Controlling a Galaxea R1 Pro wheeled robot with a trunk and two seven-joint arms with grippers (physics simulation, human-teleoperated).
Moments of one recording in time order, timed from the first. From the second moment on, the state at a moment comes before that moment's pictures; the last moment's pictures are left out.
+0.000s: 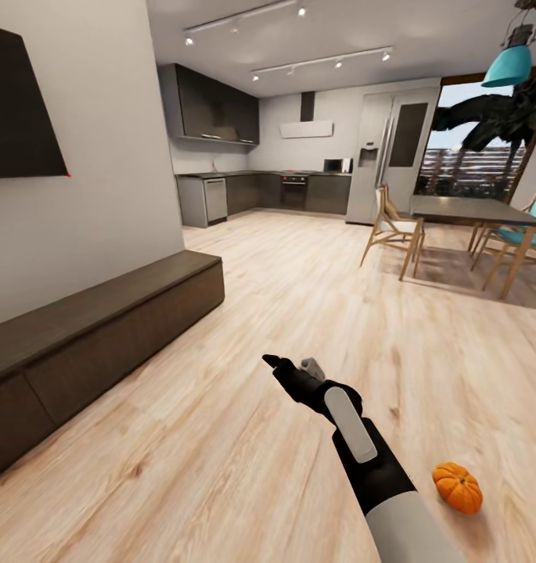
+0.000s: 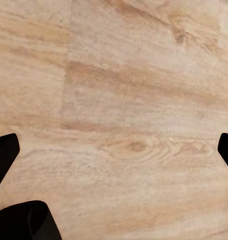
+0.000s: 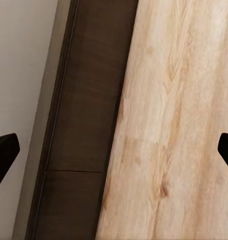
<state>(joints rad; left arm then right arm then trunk) 0.42 0.03 0.47 -1.33 1.10 0.27 0.04 -0.59 0.17 0.19 -1.13 -1.11 0.50 -0.29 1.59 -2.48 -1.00</state>
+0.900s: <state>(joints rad) 0.43 -0.15 1.08 -1.40 1.00 0.43 -0.18 -0.69 0.17 0.19 -0.93 -1.20 0.53 -0.30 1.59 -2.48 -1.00</state>
